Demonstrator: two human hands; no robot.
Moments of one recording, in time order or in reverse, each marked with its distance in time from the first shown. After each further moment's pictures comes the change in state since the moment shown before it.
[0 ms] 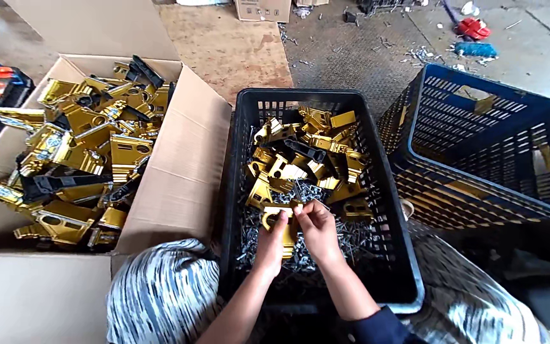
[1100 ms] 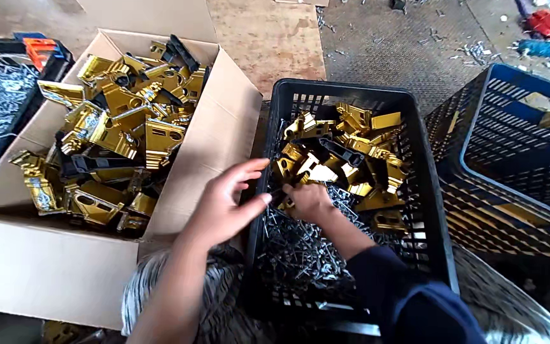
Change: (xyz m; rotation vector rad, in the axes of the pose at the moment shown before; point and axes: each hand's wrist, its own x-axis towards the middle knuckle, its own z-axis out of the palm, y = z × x) left_hand 0.030 0.159 -0.098 0.946 -0.261 0.632; right_hand 0.103 0.010 0.072 -1.430 -0.823 -0.084
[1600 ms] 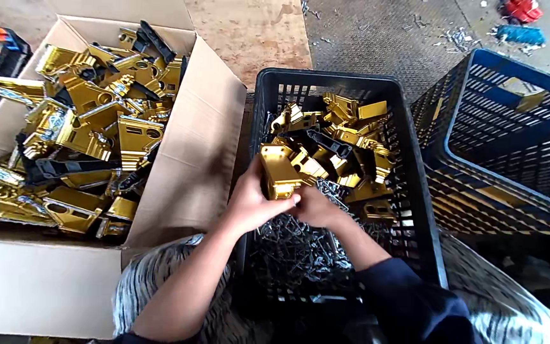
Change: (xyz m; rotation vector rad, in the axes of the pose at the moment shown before) left_hand 0.026 -0.006 0.067 -0.273 -0.012 -0.039; right_hand -0.043 0.024 0.005 0.672 0.093 -0.206
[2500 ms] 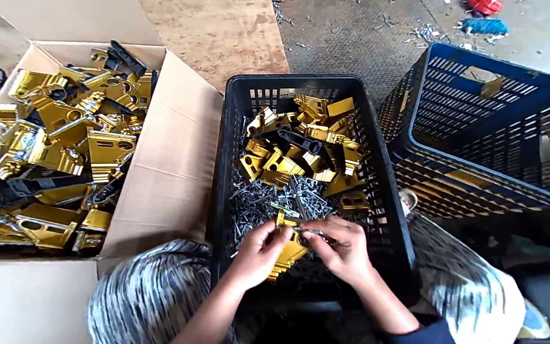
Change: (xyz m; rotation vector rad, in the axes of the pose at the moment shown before) left_hand -0.076 0.012 0.076 -0.238 -0.136 -0.196; right_hand -0.132 0.022 0.017 0.130 0.755 -0.450
